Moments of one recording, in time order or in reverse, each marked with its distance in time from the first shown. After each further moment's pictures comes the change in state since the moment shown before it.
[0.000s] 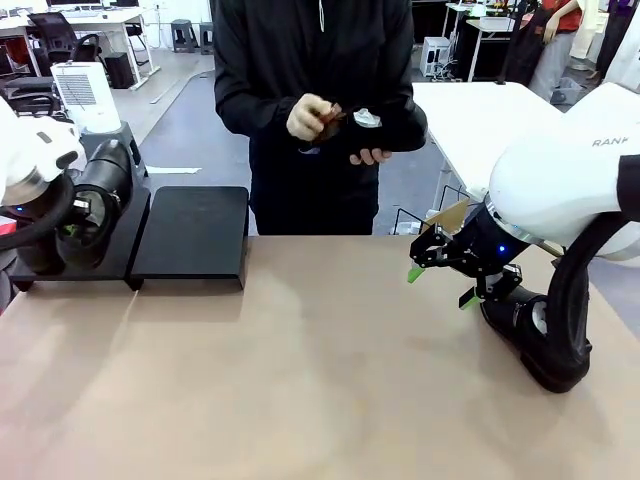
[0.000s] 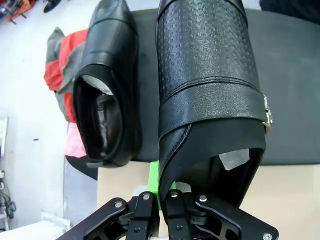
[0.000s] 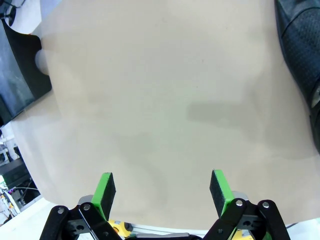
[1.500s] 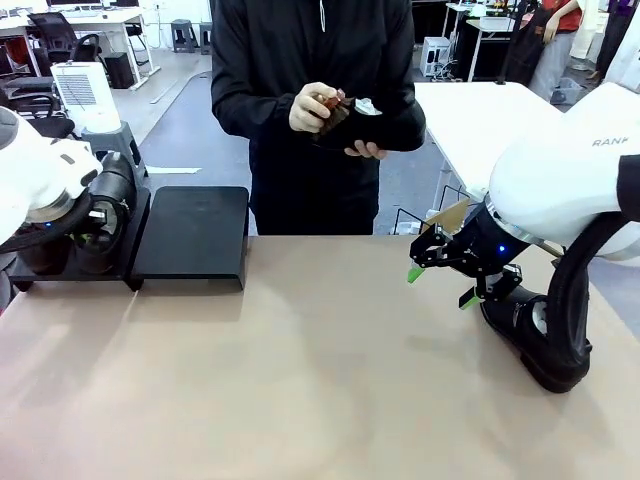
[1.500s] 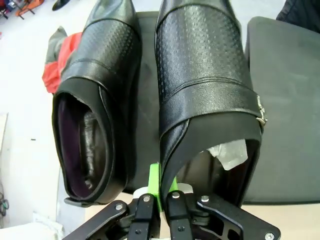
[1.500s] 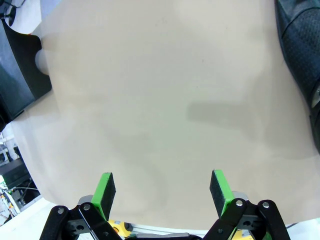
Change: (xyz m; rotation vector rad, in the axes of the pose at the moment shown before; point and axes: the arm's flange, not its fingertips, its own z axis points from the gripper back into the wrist) left arm 0.001 -0.012 -0.053 0.033 -0.033 0.069; right arm 0.000 0.000 0.000 0.000 0.000 0.000
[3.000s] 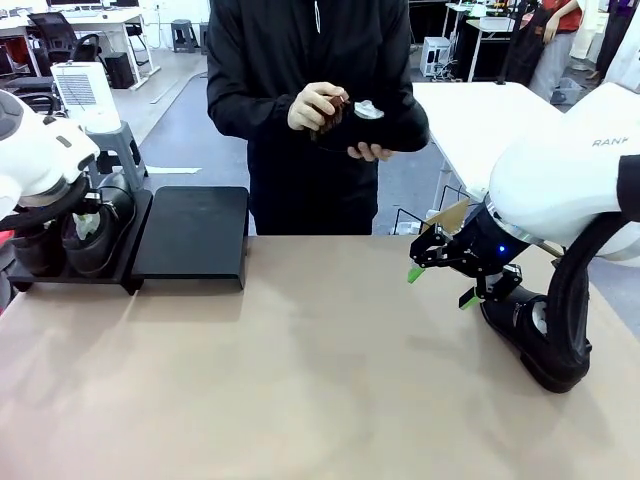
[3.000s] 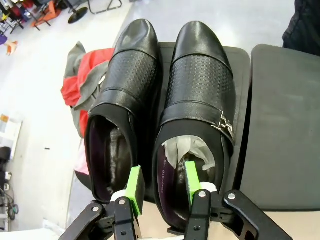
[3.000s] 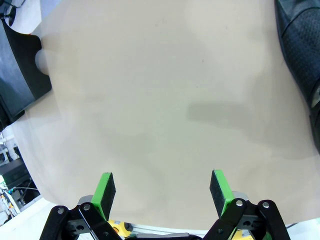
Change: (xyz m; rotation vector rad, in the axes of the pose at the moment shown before) left arm 0.014 -0.002 0.028 0.062 -0.082 -0.005; right arm 0.000 0.000 0.000 0.000 0.000 0.000
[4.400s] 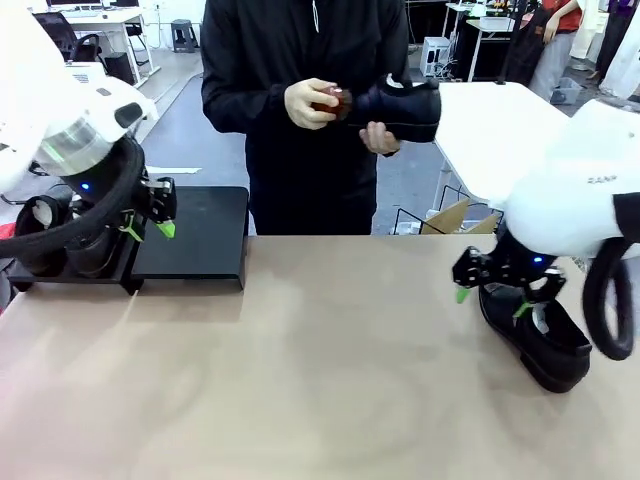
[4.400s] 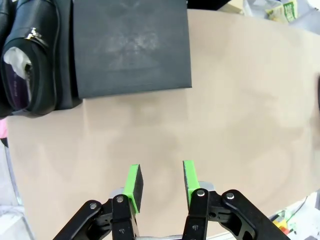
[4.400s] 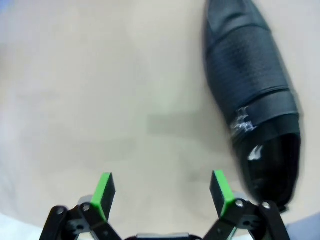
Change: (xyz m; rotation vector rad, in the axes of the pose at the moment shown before) left arm -0.027 -0.091 0.159 -0.449 0.334 -0.096; right arm 0.042 -0.065 -0.005 -0.264 -0.013 0.091
